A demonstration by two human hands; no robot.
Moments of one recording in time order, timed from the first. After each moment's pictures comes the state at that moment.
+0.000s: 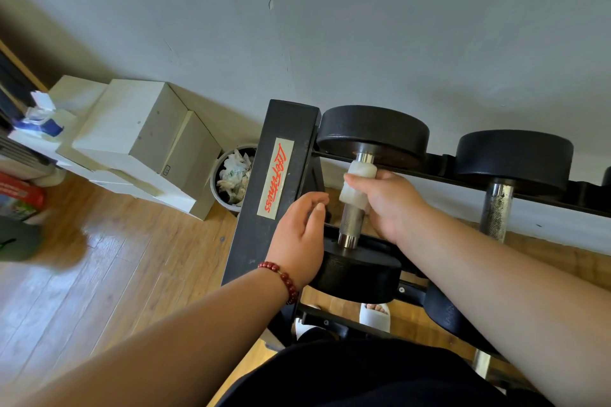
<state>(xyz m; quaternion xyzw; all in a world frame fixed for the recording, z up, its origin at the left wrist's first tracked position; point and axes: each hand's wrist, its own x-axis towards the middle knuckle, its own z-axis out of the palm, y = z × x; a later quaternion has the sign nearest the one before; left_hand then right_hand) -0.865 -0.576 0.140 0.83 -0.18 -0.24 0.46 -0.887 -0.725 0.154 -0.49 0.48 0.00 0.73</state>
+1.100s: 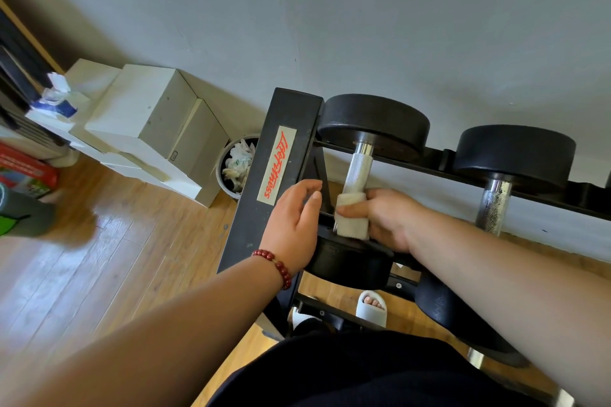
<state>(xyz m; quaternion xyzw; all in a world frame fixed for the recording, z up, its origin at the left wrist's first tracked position) -0.873 -0.574 0.147 0.85 -0.18 -0.21 0.45 -0.916 -0.725 0.150 -0.51 0.41 0.17 0.74</state>
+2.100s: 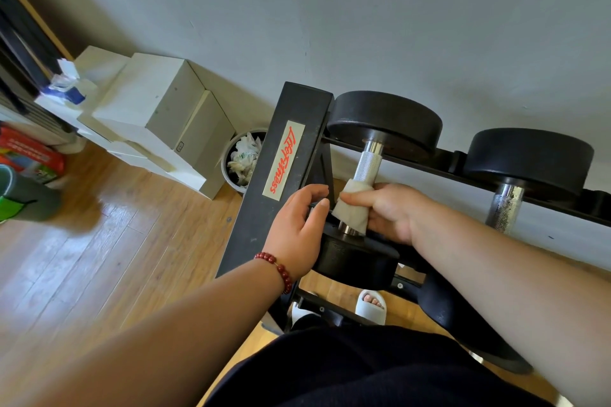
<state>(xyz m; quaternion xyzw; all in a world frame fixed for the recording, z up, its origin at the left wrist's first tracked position) -0.878 -0.566 0.142 0.85 -0.17 -0.24 0.44 -0.906 -0.727 0.153 -0.49 0.41 0.18 0.75</state>
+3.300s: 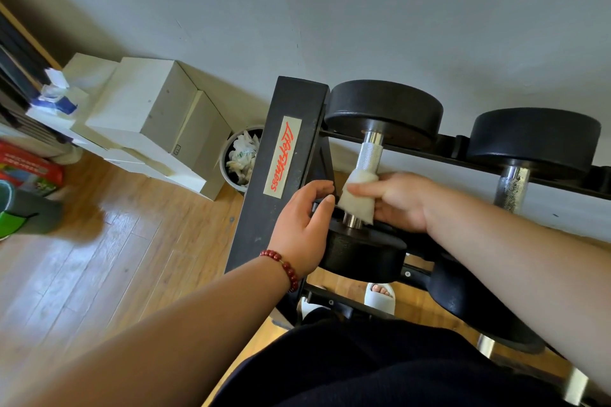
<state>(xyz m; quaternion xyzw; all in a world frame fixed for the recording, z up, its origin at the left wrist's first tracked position) -0.877 -0.567 0.144 0.84 -0.18 -0.26 0.45 -0.908 -0.733 0.159 -0.47 0.40 0.19 0.77</state>
